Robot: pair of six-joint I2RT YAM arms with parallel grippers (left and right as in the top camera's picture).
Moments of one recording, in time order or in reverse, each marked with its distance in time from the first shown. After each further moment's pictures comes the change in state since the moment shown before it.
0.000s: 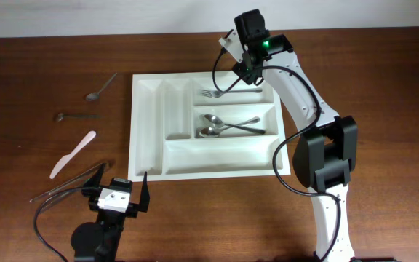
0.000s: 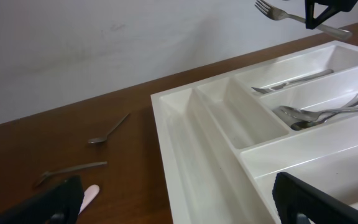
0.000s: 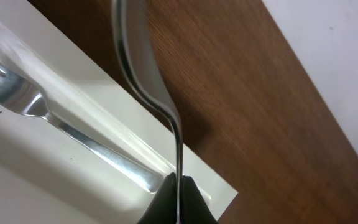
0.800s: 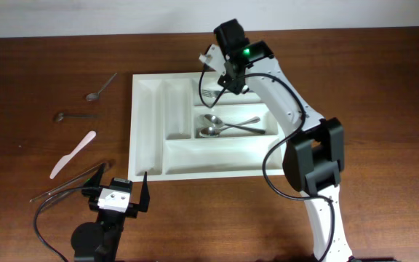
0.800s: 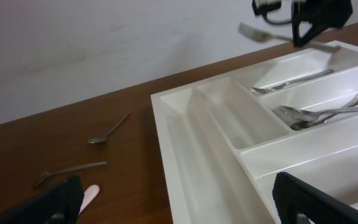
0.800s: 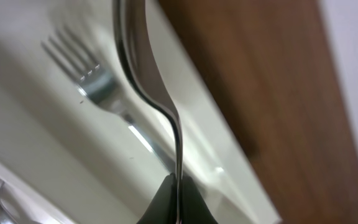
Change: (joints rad) left arm 0.000 0.000 0.000 0.000 0.000 0.000; right arm 0.089 0.032 0.000 -0.067 0.000 -0.097
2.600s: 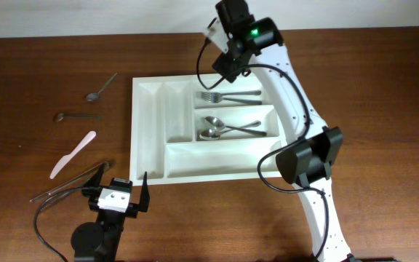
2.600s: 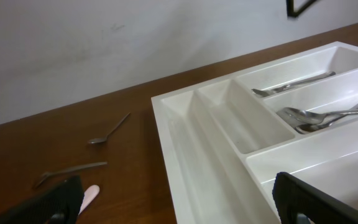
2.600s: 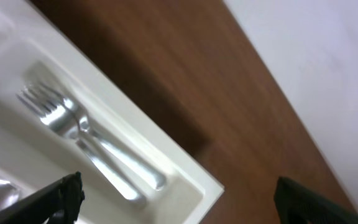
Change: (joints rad) left arm 0.000 -0.001 0.000 0.000 0.000 0.000; right arm -0.016 0.107 0.521 -0.311 0.022 0.169
